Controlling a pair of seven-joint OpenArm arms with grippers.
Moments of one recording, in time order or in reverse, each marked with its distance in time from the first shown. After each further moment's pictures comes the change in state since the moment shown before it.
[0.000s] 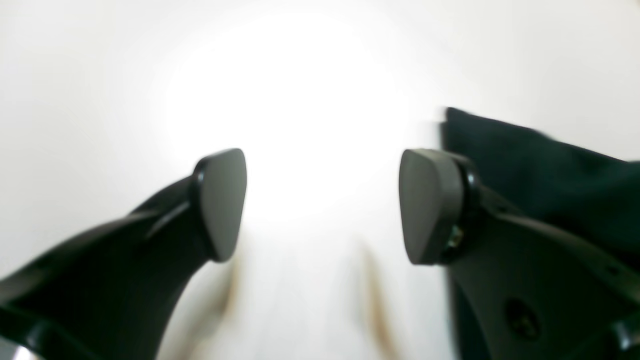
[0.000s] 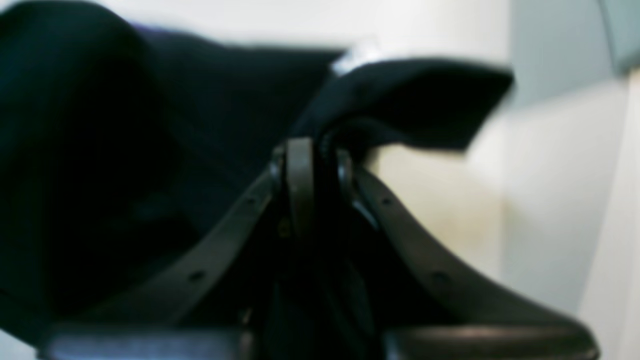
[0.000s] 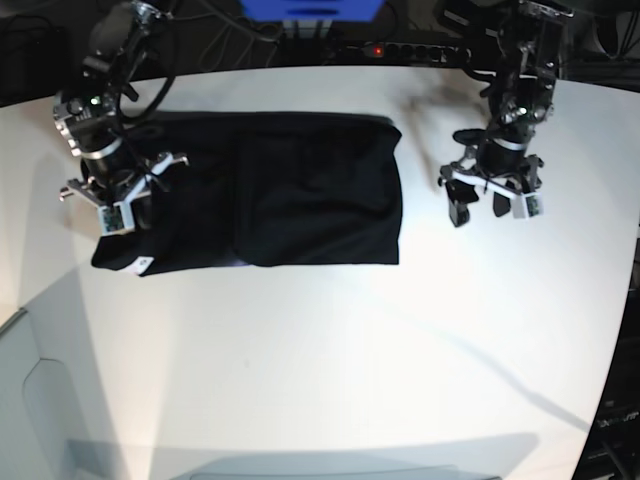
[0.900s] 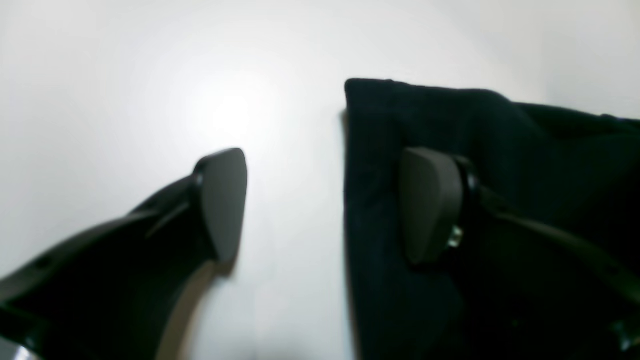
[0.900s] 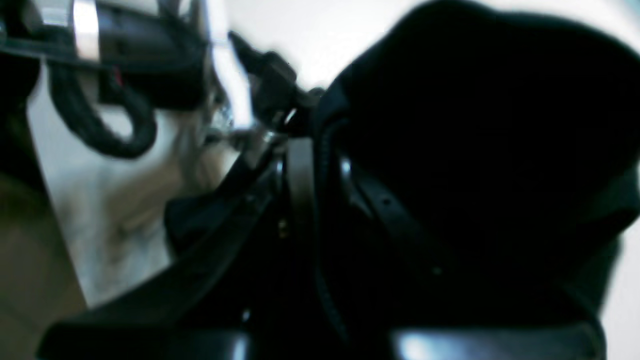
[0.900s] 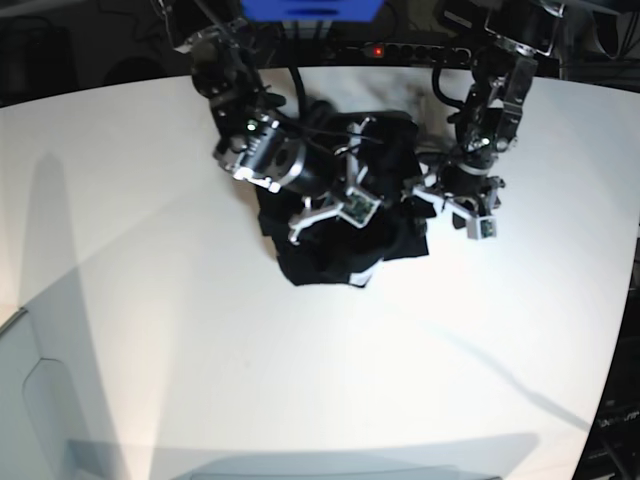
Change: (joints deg) left arm -11.3 2.2 11.5 -11.6 0.7 0.2 -0.5; right arm 9.2 -0.3 -49.1 -11.8 -0.4 0.0 0.0
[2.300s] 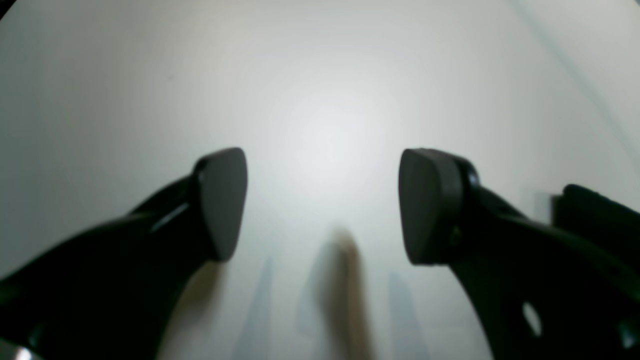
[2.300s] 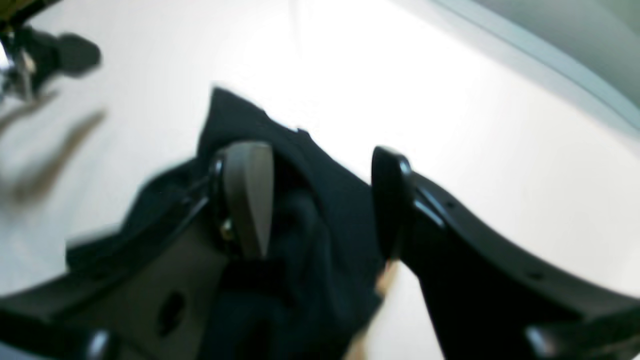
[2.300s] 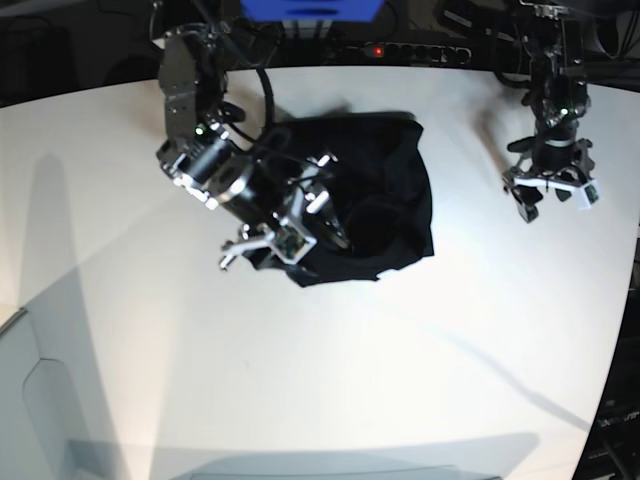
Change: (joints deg) left arm 12.8 -0.3 -27.8 6.6 -0.9 0.0 0.9; right arm -1.9 0.3 12.6 11.5 0.4 0.0 -0.2
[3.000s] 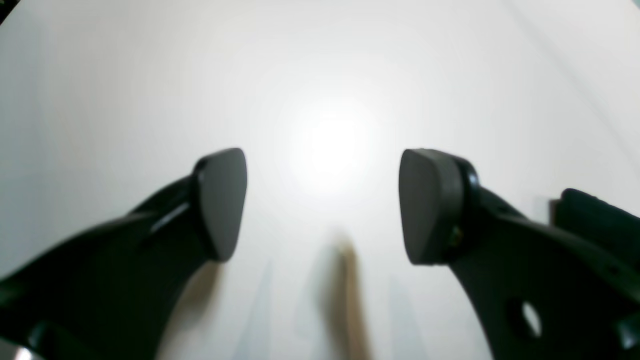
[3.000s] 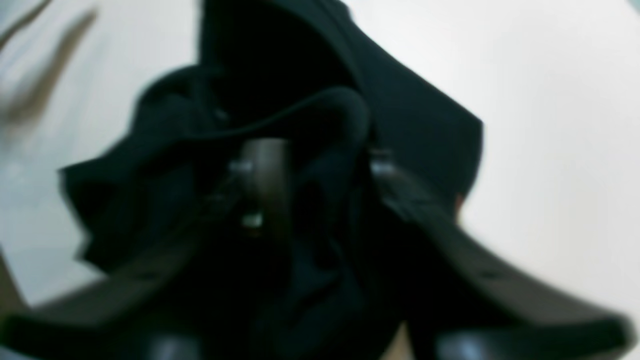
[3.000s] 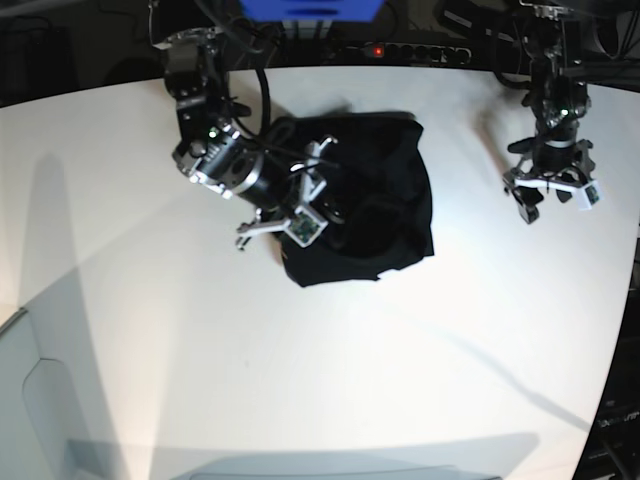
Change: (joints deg) left arm -0.1 0.0 -0.1 0.1 0.0 0.0 -0.2; right arm -0.1 1.4 -3.2 -7.9 -0.1 0.0 0.4
